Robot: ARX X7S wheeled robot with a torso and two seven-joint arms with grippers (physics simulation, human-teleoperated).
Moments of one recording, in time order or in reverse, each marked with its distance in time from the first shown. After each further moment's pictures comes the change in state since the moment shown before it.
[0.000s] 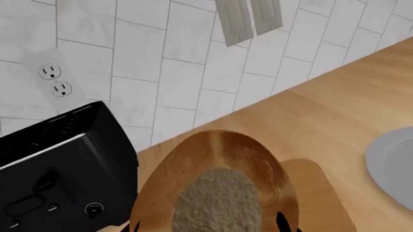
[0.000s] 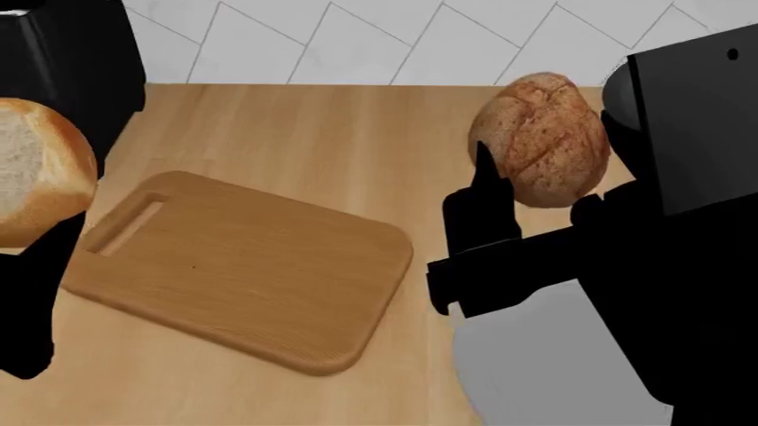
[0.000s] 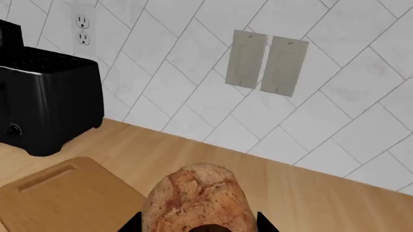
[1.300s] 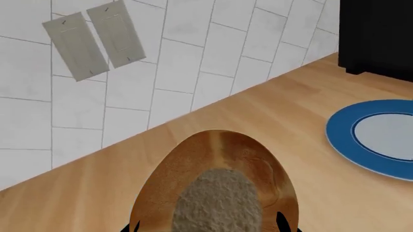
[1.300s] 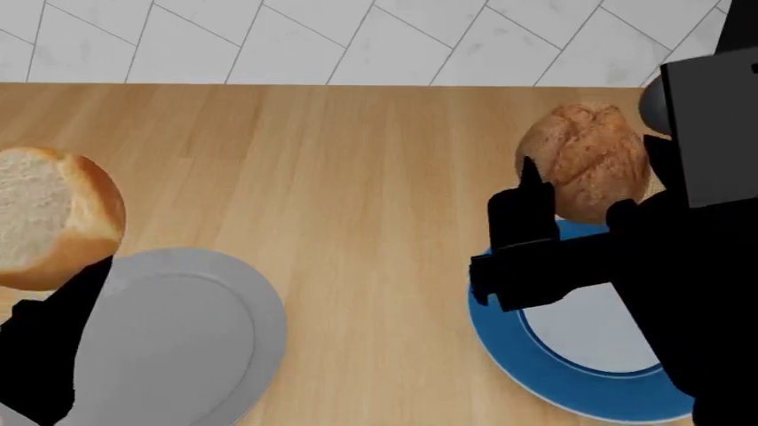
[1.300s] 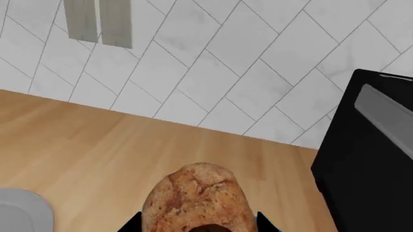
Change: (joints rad) left arm 0.116 0.011 -0.042 0.048 0.016 0.019 0.028; right arm -0.054 0.010 0.023 0.061 -0.042 0.033 0.013
